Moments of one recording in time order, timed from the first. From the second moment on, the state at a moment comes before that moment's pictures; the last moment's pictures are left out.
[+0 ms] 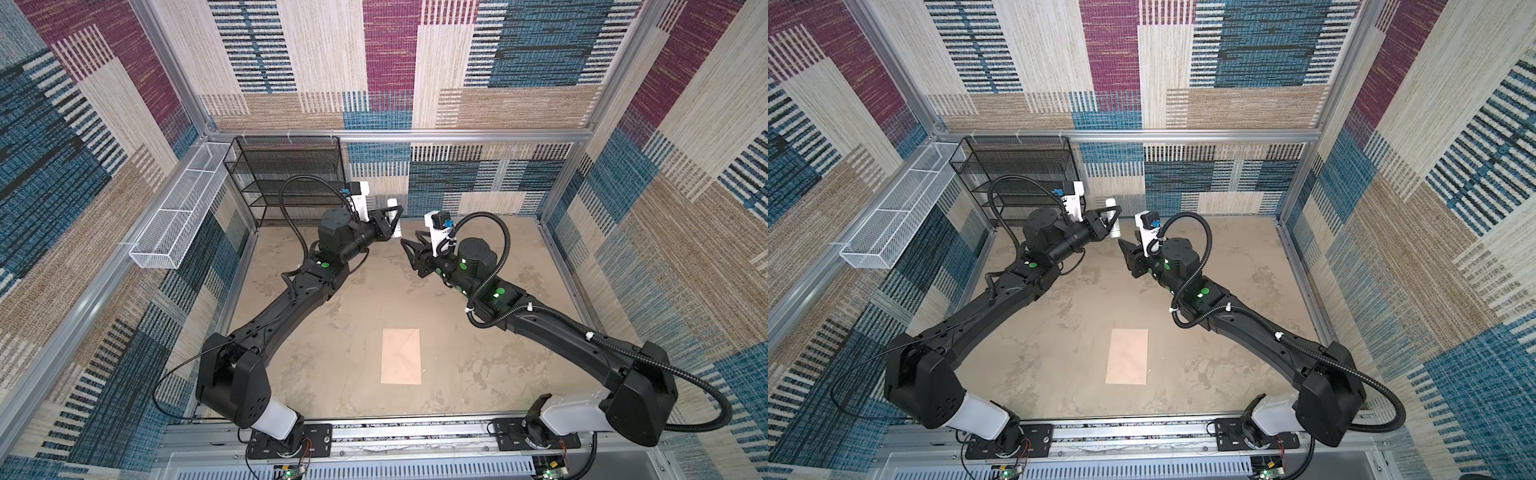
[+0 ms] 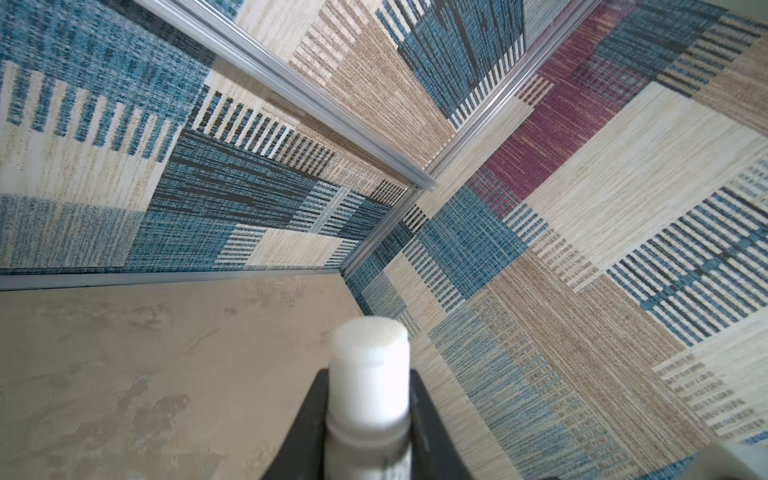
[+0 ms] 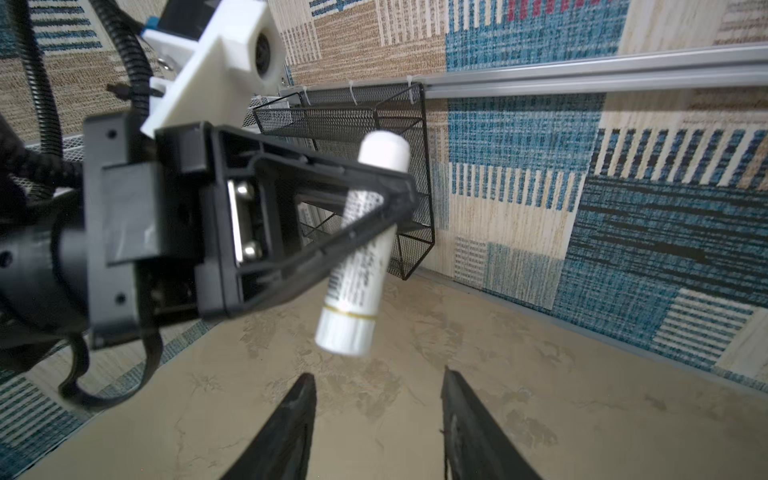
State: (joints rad) left arm -0.45 1.53 1.29 0.29 0.33 -0.71; right arm 0.70 1.35 1.08 0.21 0.00 0.17
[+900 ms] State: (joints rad) left arm -0.42 1.64 1.24 0.93 0.72 -1.08; right arm 0.52 1.52 1.03 0.87 -0.69 0.81
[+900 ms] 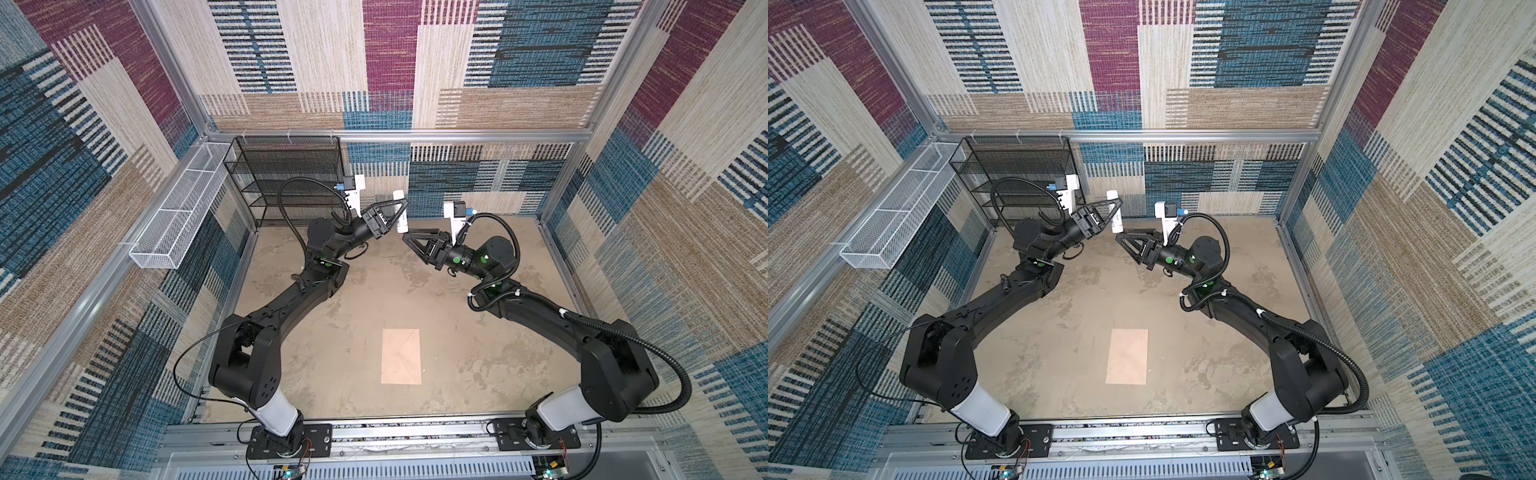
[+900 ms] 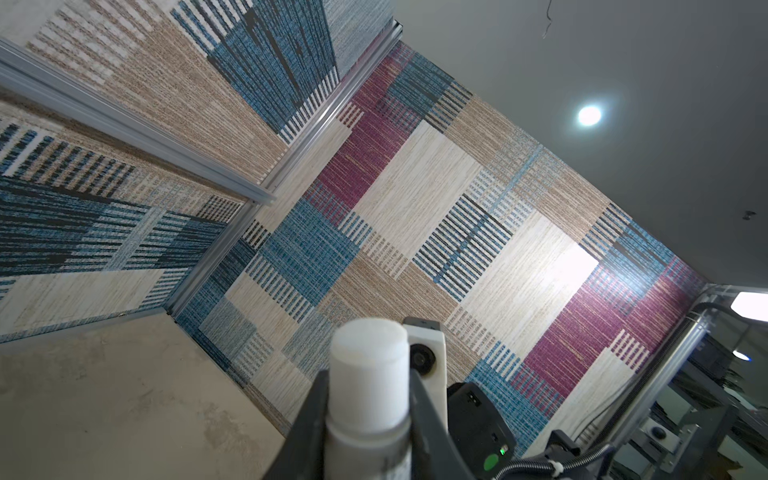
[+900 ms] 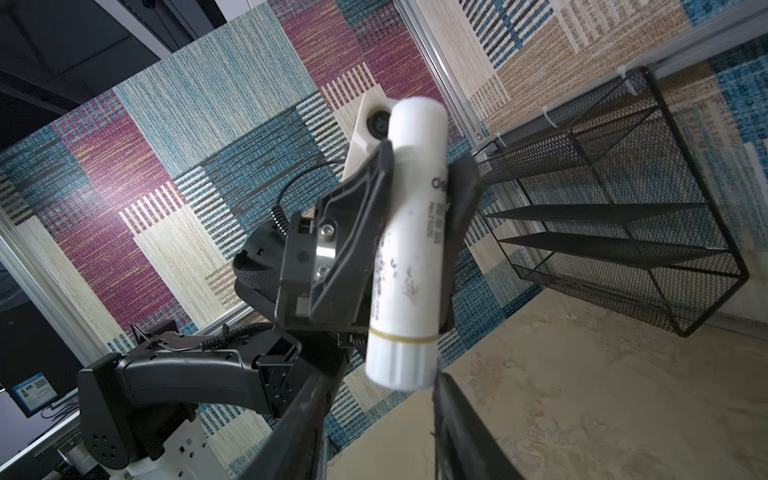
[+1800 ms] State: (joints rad) left arm -0.43 1.66 1.27 0.92 0.75 -1.07; right arm 0.51 1.51 1.05 0.81 -0.70 0.82
